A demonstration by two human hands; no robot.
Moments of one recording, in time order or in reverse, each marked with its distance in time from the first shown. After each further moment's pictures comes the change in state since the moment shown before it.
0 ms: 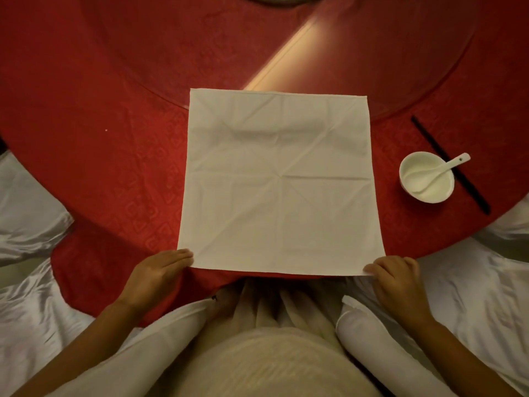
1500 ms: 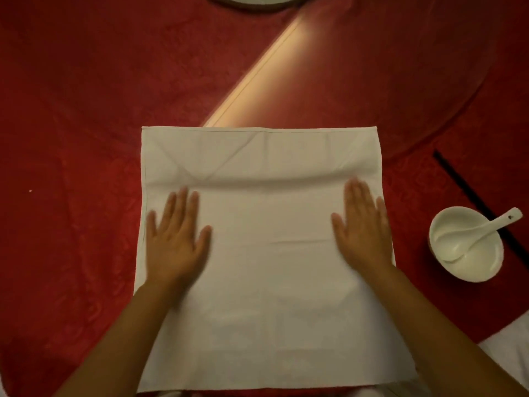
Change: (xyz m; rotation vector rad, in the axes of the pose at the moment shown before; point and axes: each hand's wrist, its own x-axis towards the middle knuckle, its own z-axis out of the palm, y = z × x) left_hand 0.225 -0.023 0.042 0.119 -0.040 -0.462; right_hand 0.234 0.023 0.068 -0.059 -0.149 0.344
